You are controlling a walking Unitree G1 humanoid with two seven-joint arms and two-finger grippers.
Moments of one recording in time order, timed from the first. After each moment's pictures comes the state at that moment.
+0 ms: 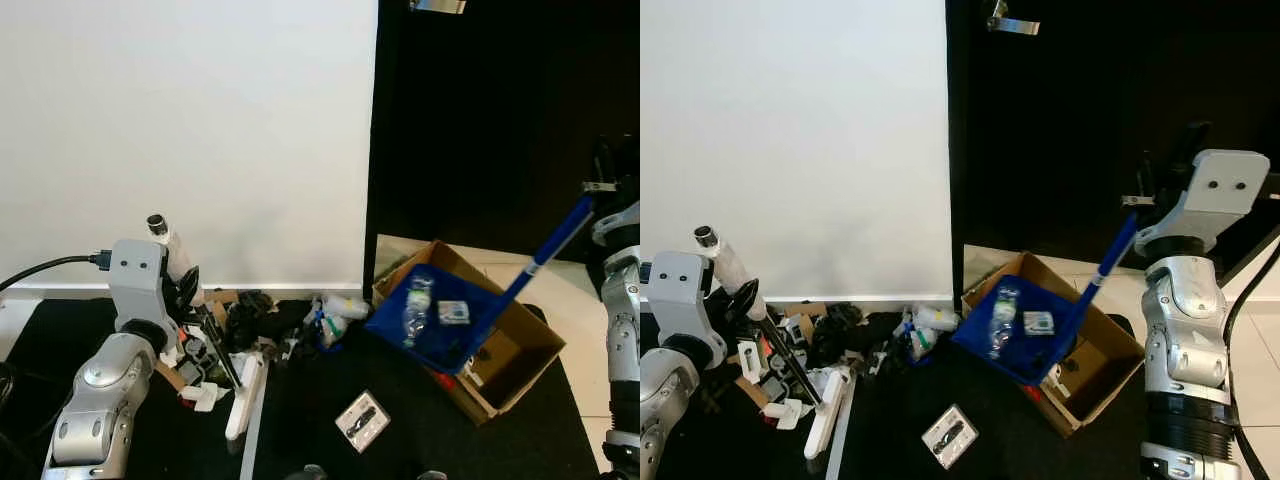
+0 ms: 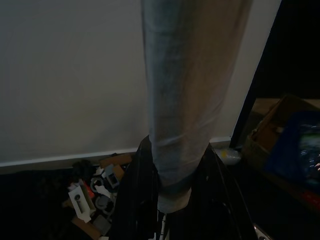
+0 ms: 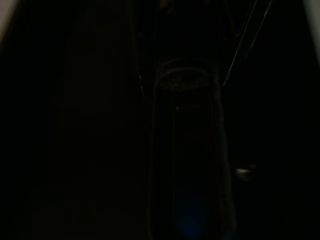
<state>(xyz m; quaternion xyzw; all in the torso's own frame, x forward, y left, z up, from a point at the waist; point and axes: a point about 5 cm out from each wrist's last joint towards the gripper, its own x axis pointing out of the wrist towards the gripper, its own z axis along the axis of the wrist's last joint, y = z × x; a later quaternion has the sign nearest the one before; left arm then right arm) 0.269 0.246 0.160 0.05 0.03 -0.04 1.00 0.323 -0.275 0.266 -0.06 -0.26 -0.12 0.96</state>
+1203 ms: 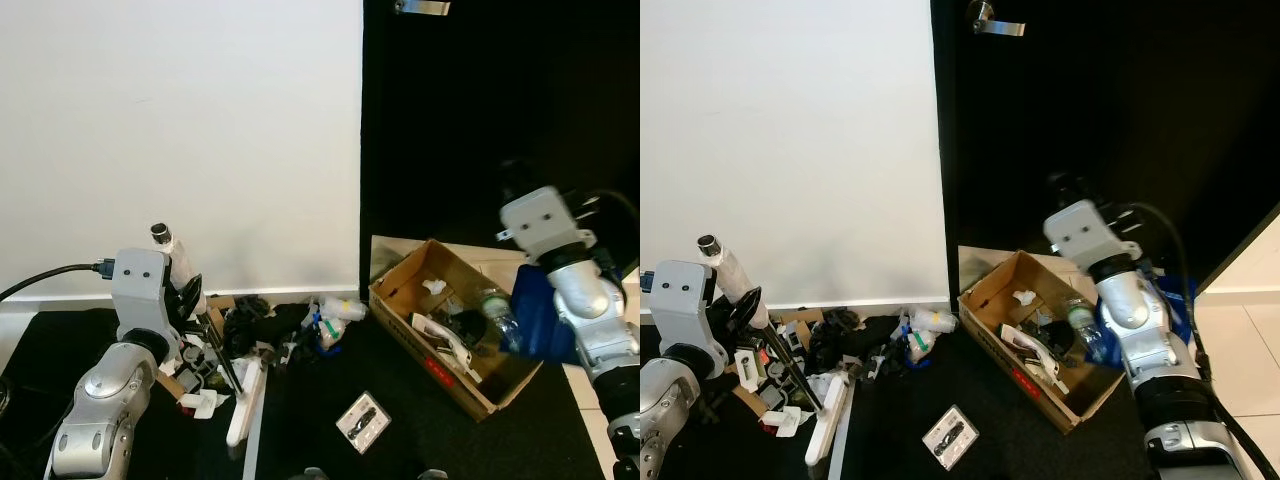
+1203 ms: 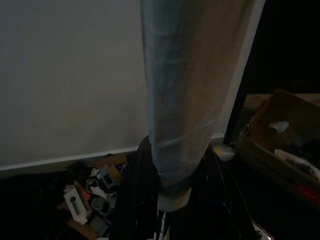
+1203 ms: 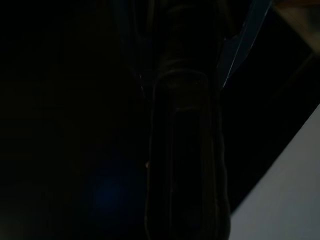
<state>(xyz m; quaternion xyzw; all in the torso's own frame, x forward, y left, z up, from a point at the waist) 0.261 0.243 0.153 0.04 0.03 -0.04 1.00 0.354 -0.210 0.216 -0.41 -0.26 0.04 0.87</state>
